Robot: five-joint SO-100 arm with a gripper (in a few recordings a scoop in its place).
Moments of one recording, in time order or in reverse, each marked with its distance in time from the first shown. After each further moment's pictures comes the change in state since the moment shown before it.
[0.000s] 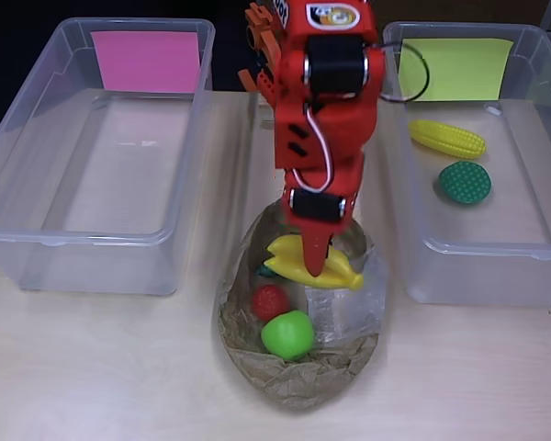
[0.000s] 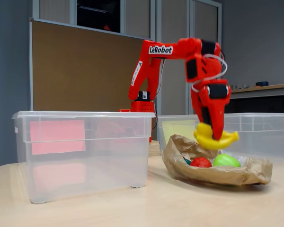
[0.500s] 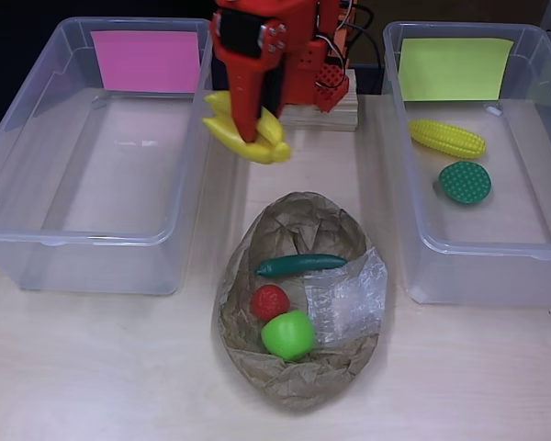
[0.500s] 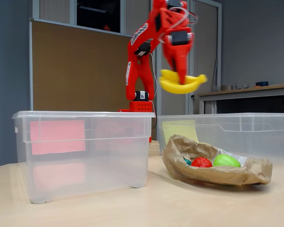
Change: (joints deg) arm 16.3 33.0 11.2 18.4 7.6
